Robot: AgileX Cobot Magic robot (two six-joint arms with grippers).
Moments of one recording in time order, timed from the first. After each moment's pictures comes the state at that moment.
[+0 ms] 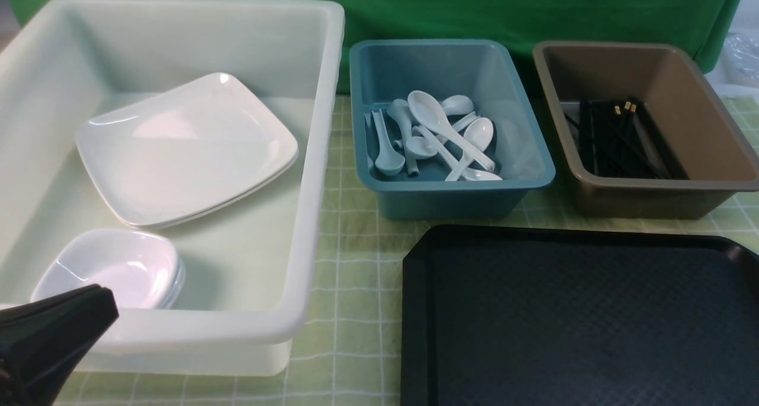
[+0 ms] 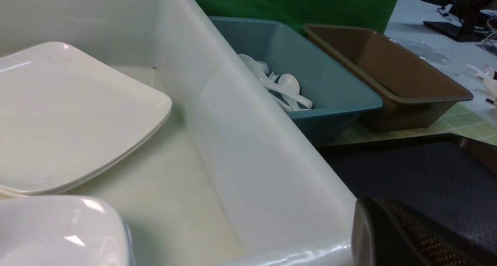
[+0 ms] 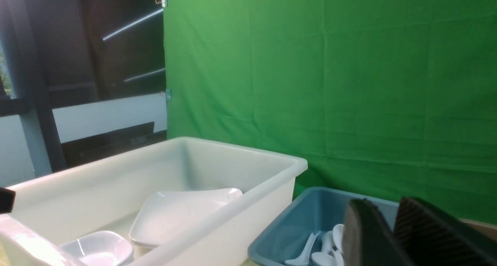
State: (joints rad) right arm 0.70 0.16 -0.42 -0.57 0.06 0.56; left arm -0.33 0.32 -0.36 -0.42 0.39 0.21
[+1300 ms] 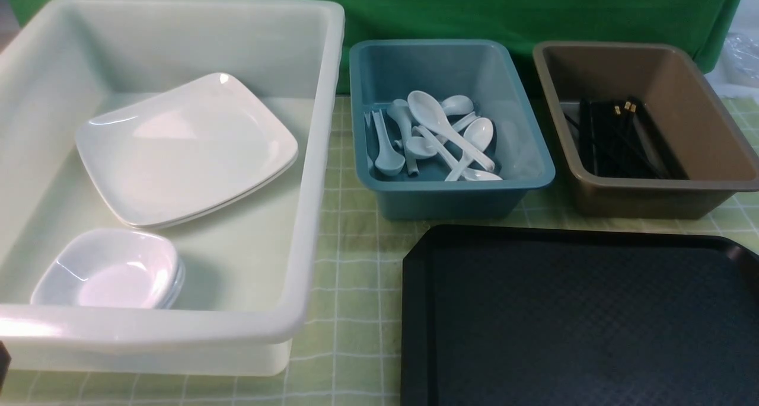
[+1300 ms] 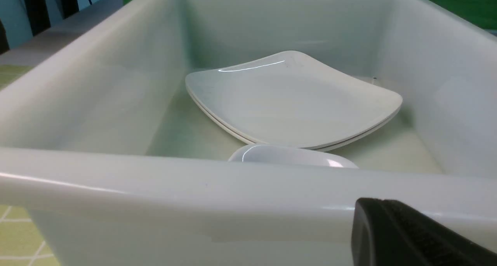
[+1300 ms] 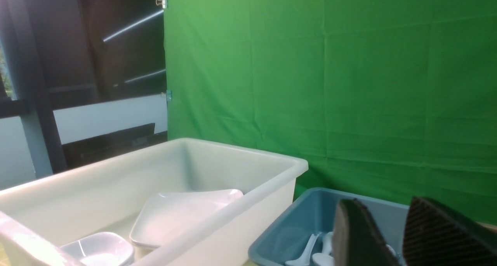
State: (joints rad) right arm 0.70 0.16 -0.42 -0.57 0.06 0.56; left arm 0.05 0.00 0.01 -0.12 0.21 0.08
